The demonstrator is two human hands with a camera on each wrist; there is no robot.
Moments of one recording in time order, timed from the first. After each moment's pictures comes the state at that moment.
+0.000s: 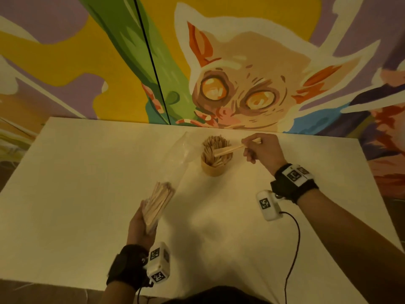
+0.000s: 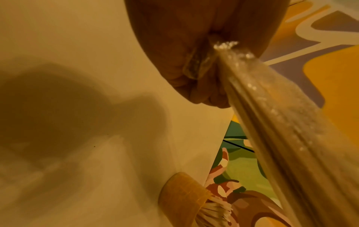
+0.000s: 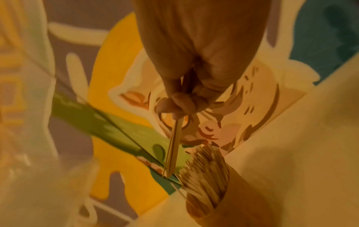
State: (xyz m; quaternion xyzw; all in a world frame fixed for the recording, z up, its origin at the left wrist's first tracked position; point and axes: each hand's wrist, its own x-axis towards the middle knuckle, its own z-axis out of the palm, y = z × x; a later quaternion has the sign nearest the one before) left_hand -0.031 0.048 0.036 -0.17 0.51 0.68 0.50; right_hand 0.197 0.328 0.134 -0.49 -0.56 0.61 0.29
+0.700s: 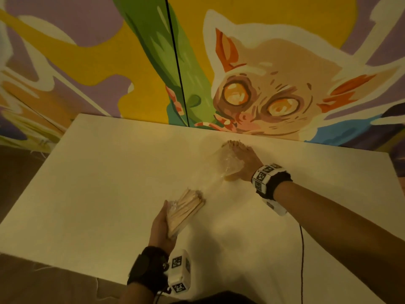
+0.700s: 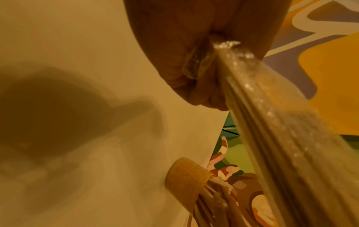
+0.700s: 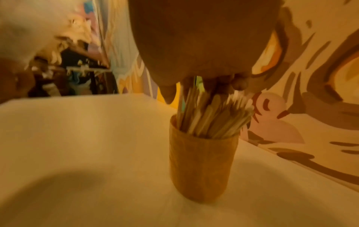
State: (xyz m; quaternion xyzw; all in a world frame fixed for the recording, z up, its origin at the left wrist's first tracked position) left_hand -0.007 0.050 0.062 -0.14 0.51 0.65 0.54; right_hand 0.121 0.308 0.107 -0.34 -0.92 0.13 -0.16
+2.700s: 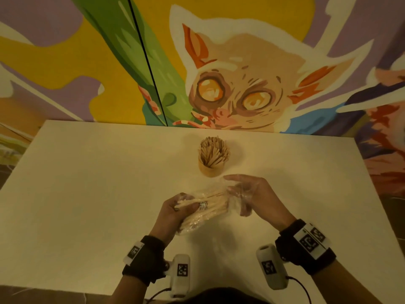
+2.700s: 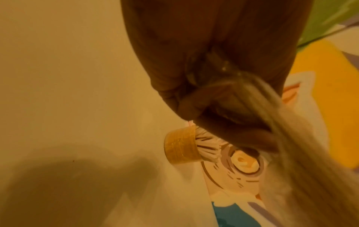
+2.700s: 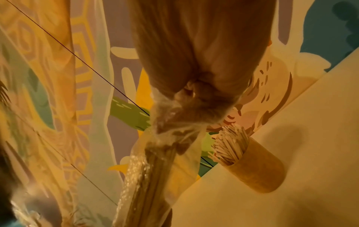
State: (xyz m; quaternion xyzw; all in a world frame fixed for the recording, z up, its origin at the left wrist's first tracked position) left_hand 0.022 0.089 0.081 0.21 0.55 0.57 0.58; right_hand 0.226 0.220 0.136 -0.40 -0.57 0.69 0.19
